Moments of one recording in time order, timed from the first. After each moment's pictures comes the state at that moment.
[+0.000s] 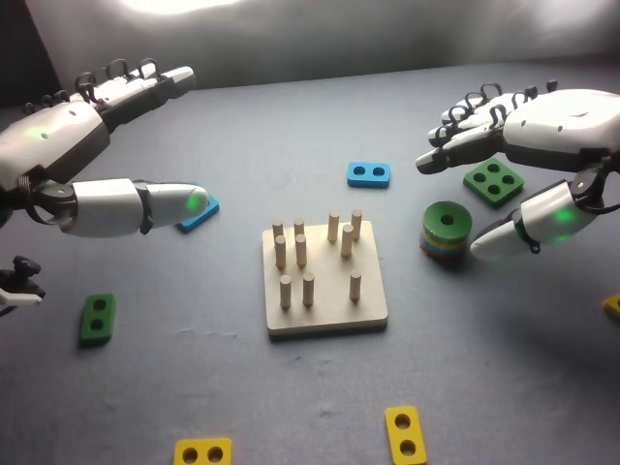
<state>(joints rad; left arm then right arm) 0.96 -1.02 1.22 -0.28 -0.88 0.54 -0.70 -1.15 1.43 -0.57 0.44 -0.16</state>
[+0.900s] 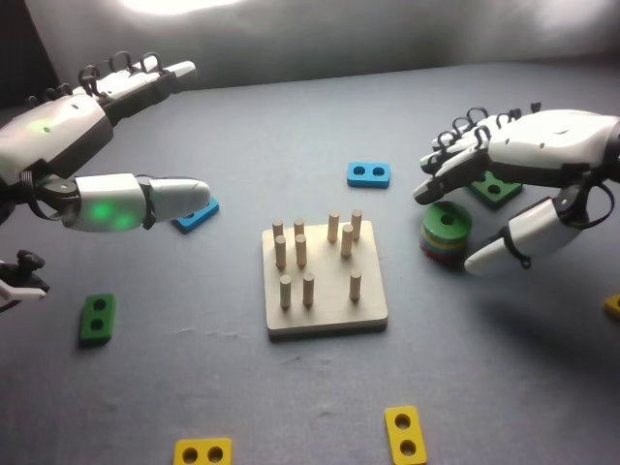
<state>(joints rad) 0.95 -1.02 1.22 -0.27 -0.88 0.54 -0.72 -1.21 1.48 -0.63 0.42 -0.07</state>
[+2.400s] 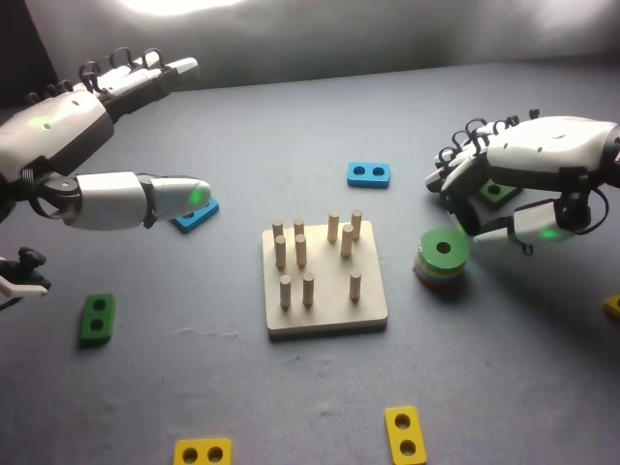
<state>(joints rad) 0.94 -1.02 1.22 -0.27 -0.88 0.54 -0.73 -1.22 1.50 -0.64 0.43 -0.03</state>
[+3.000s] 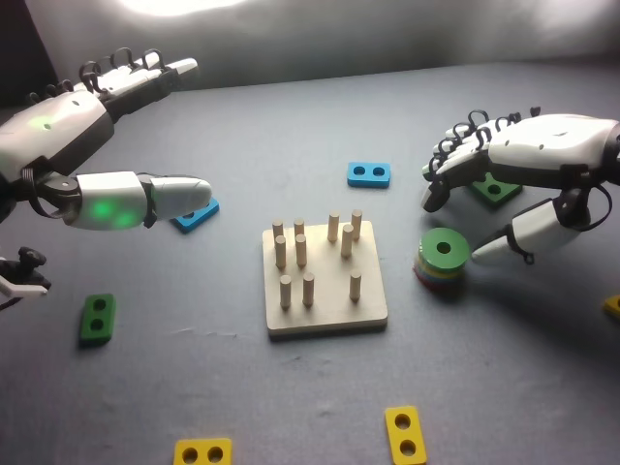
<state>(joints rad) 0.94 -1.02 1.22 -0.27 -0.88 0.54 -0.73 -1.22 1.51 -0.66 0.44 -0.01</state>
